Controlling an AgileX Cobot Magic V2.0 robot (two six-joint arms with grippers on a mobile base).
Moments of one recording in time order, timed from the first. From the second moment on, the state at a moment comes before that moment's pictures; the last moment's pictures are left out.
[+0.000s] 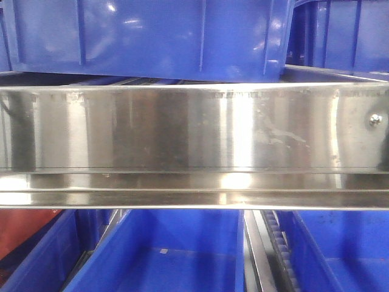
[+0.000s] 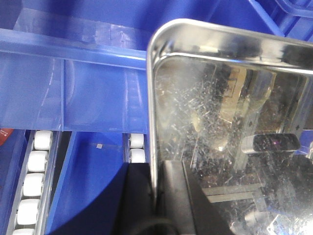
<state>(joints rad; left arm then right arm) -0.62 1.42 -1.74 0.35 1.05 -0.66 0.47 1.50 -1.84 -0.13 1.21 0.51</state>
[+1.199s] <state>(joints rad) -0.62 1.42 -1.74 0.38 1.03 -0.66 0.47 1.50 -1.84 -0.15 1.08 0.50</state>
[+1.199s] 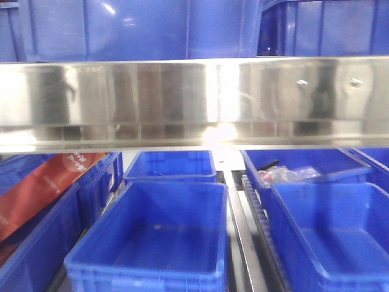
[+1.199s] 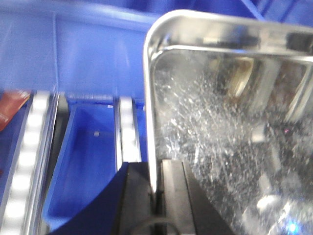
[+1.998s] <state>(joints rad) -0.62 1.42 -1.74 0.39 1.03 -0.66 0.47 1.50 -1.84 -0.16 1.05 0.49</state>
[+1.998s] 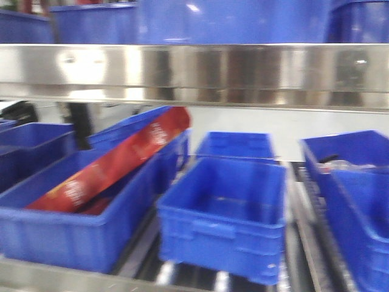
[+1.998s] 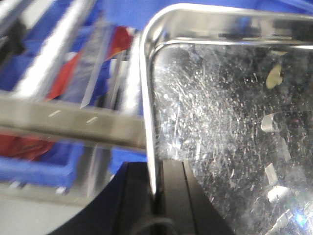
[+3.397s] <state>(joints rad) -0.62 1.42 -1.74 0.40 1.03 -0.66 0.47 1.50 -1.84 -0.16 1.04 0.49</state>
